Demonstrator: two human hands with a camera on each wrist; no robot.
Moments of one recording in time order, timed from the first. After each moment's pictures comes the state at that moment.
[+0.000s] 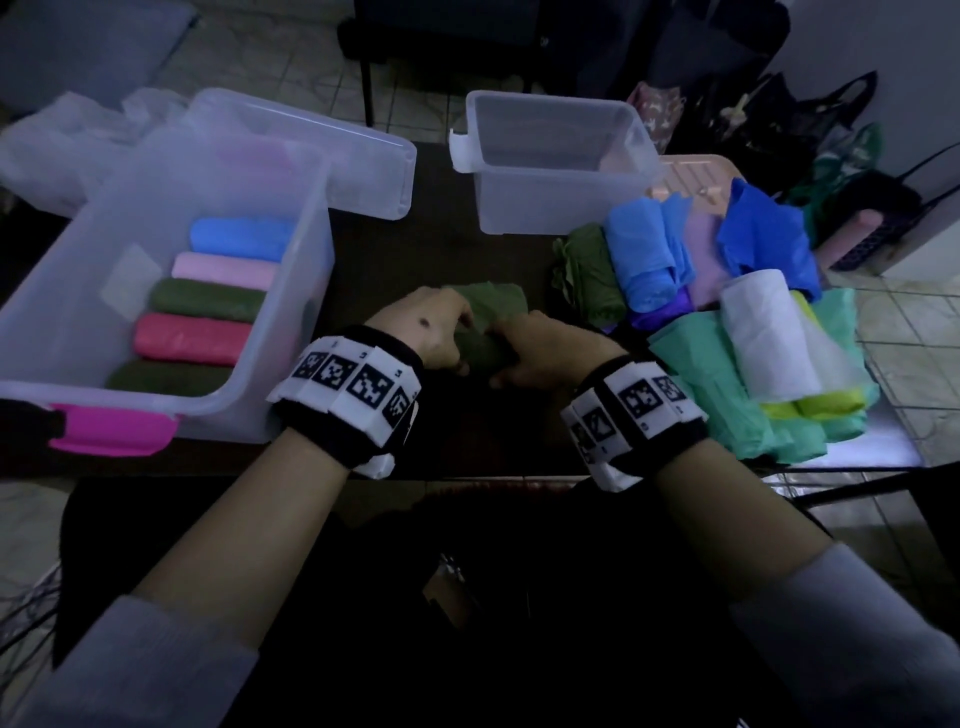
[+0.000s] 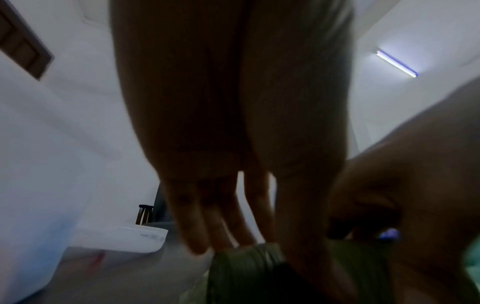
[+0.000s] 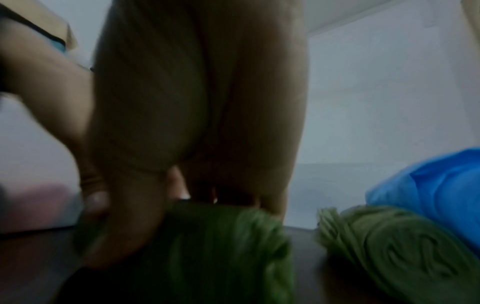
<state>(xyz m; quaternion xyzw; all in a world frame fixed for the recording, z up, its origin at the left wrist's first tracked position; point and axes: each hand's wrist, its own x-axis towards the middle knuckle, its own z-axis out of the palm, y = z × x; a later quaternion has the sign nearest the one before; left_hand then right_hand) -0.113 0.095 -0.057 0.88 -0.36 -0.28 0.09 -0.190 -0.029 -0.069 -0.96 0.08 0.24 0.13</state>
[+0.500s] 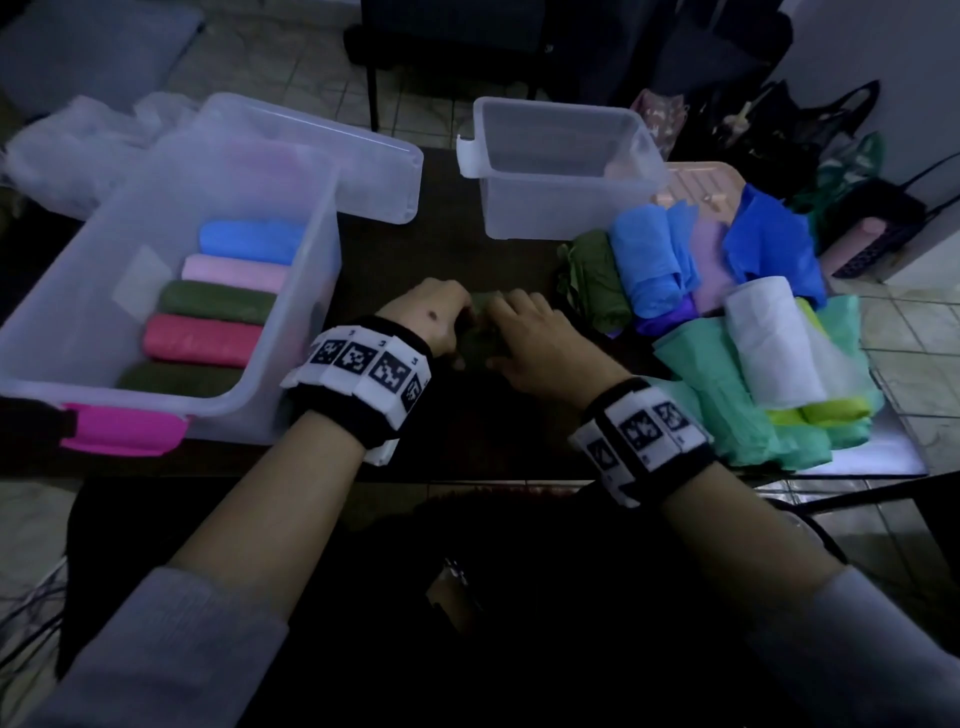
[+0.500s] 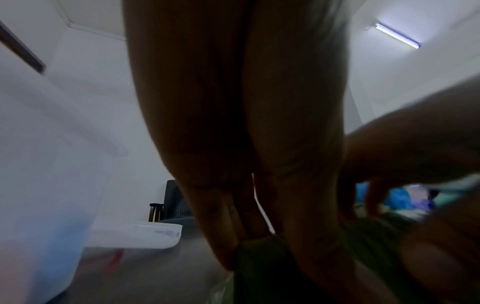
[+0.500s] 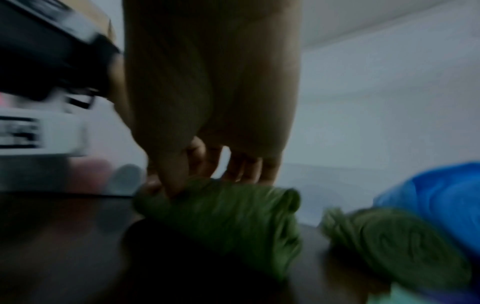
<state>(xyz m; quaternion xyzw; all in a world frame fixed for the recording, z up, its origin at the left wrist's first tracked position) -0.102 0.091 -0.052 0.89 -0.35 -0.29 0.09 -0.199 -0.019 -0.071 -0.99 0.05 0.09 0.08</state>
